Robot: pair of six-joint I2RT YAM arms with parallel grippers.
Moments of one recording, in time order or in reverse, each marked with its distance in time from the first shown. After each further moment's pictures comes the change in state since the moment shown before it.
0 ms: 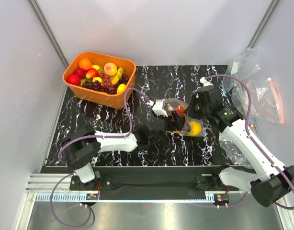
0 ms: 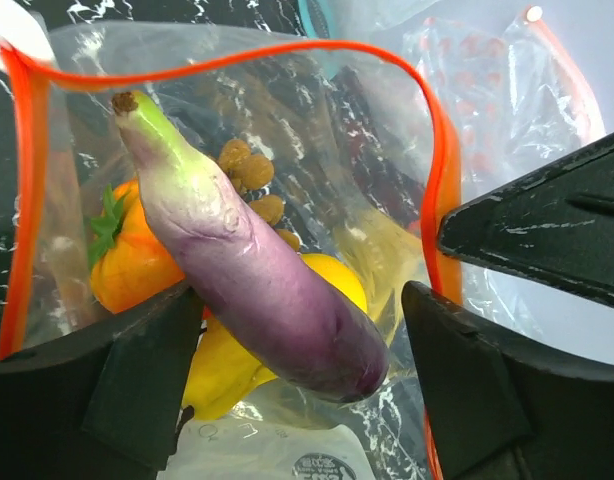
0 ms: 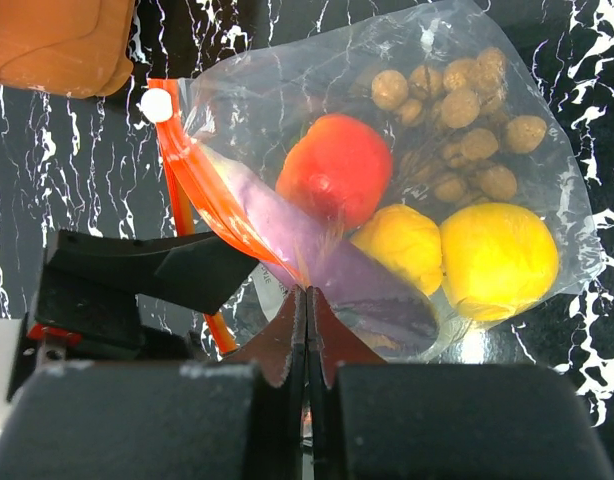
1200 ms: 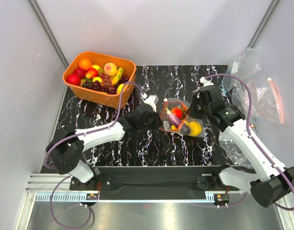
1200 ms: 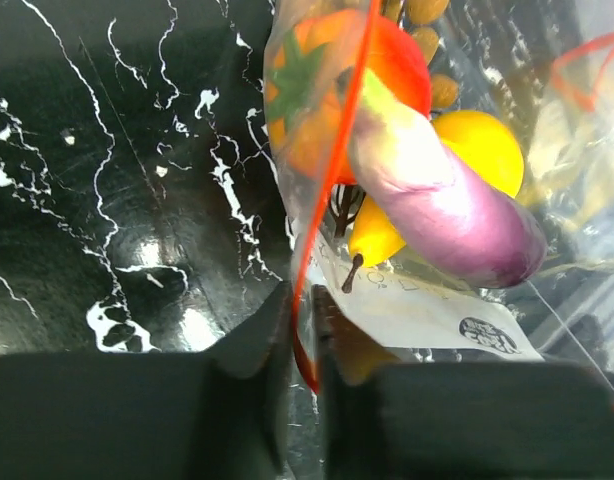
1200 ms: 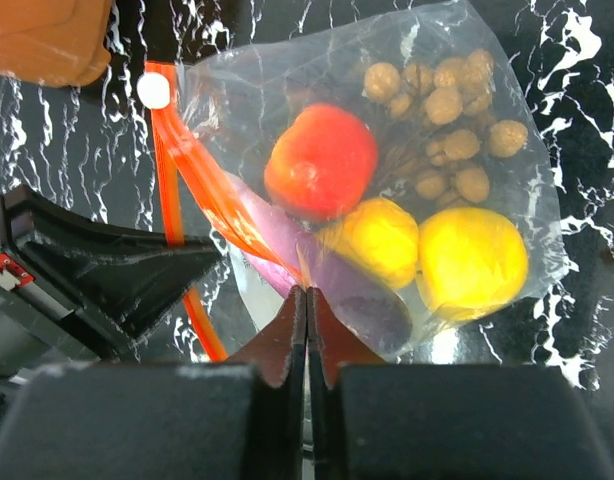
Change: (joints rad) left arm 0.230 -0.152 0.039 -0.602 0.409 0.065; right arm -0.018 -0.005 0.007 -0.021 0.002 -0.069
